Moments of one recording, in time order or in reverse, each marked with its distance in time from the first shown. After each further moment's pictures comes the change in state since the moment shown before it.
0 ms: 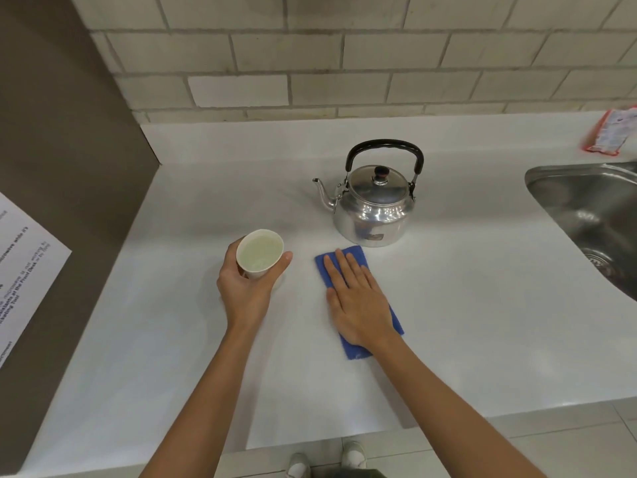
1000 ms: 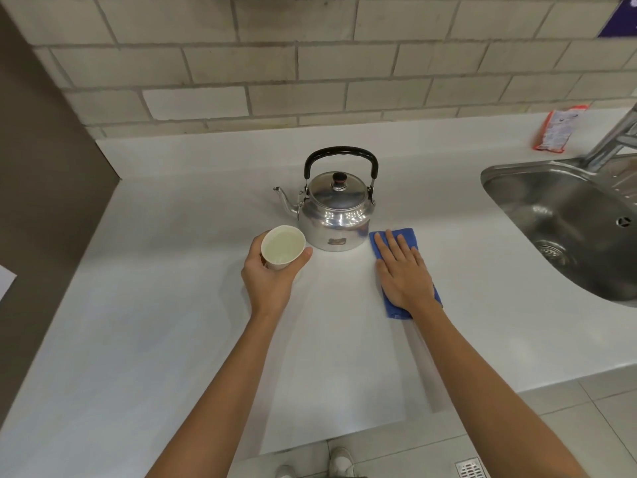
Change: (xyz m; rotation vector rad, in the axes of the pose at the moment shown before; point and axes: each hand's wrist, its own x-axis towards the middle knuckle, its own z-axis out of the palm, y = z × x) left_hand -0.017 0.009 0.086 -0.064 -0.132 -0.026; right_hand 0.009 0.142 -0.039 -0.046 0.020 0.253
